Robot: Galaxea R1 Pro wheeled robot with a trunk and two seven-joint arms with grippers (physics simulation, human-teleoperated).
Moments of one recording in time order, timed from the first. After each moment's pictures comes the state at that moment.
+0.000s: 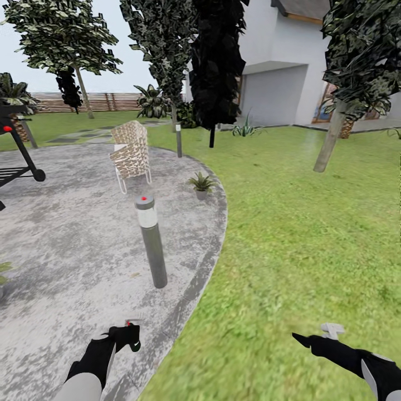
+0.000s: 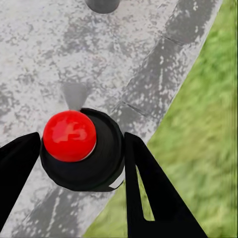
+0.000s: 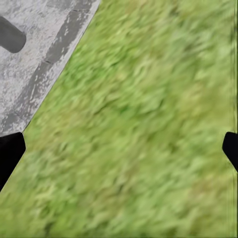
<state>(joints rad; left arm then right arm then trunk) -0.59 -0.13 0.84 -0.57 -0.80 0.14 -0.34 -0.55 -0.29 -0.68 -0.38 0.39 0.11 0.85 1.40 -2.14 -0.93</state>
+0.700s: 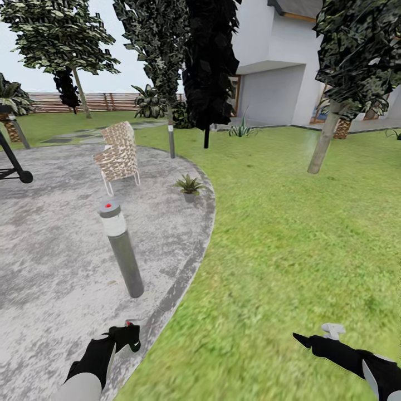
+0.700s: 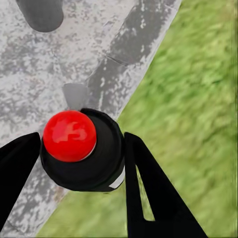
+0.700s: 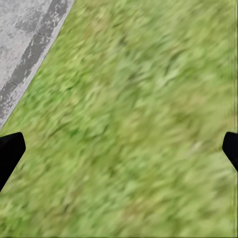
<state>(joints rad) -0.59 -0.13 0.84 -0.57 -0.80 0.14 -0.34 -0.55 -0.30 -0.68 -0.37 0.39 0.10 0.85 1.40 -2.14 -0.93</state>
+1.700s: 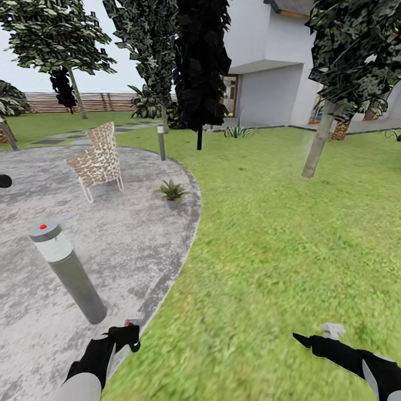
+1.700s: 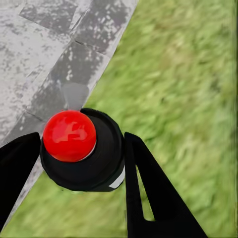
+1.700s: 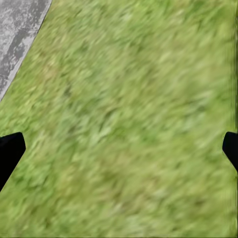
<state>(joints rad) -0.59 -0.13 0.84 -0.57 -0.80 0.14 -0.34 -0.55 -0.30 -0.68 -0.37 0.39 0.10 0.85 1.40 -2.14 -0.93</state>
